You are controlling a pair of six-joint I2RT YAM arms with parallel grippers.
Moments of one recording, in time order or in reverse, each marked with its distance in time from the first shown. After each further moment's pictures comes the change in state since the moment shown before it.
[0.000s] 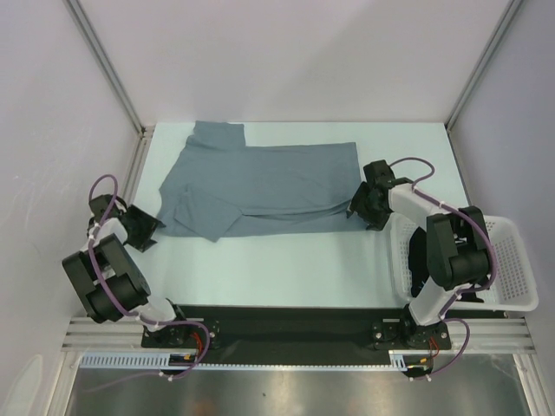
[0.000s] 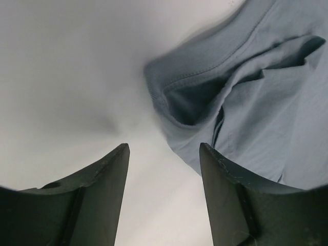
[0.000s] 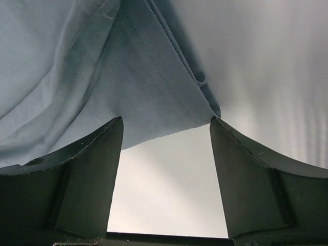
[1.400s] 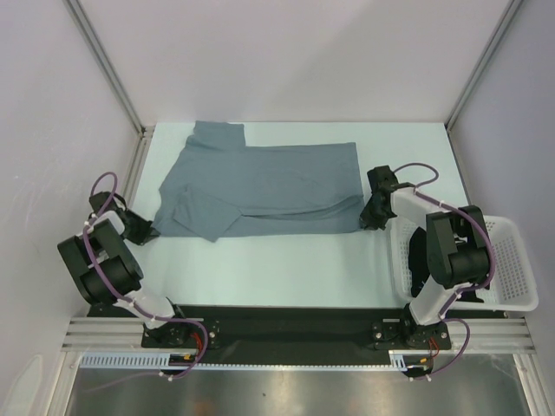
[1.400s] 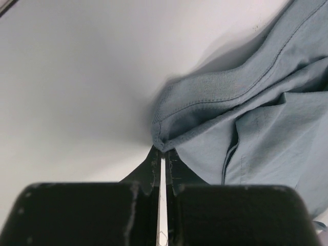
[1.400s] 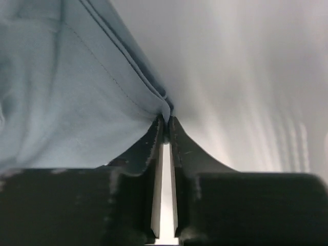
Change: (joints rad) left arm 0.011 0.145 0.073 0.004 -0.023 0.035; right arm -0.038 0.016 -0.058 0.028 0.043 -0.017
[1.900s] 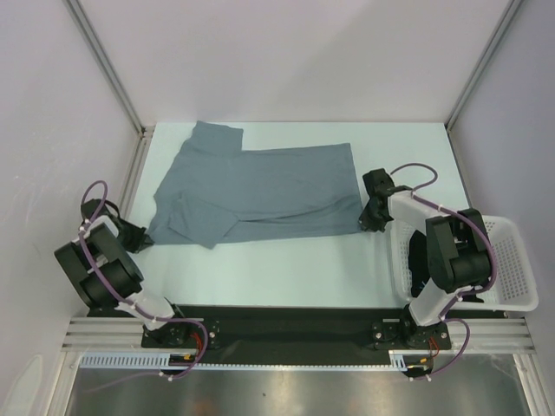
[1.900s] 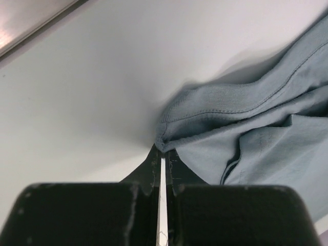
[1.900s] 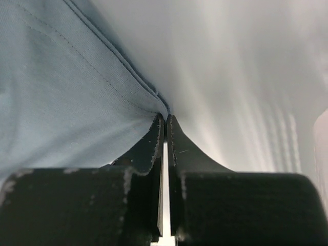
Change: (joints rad) left arm 0.076 -0.022 -0.011 -0.073 -0.042 -0.022; right arm 0.041 -0.026 -0.028 0.005 0.090 0.005
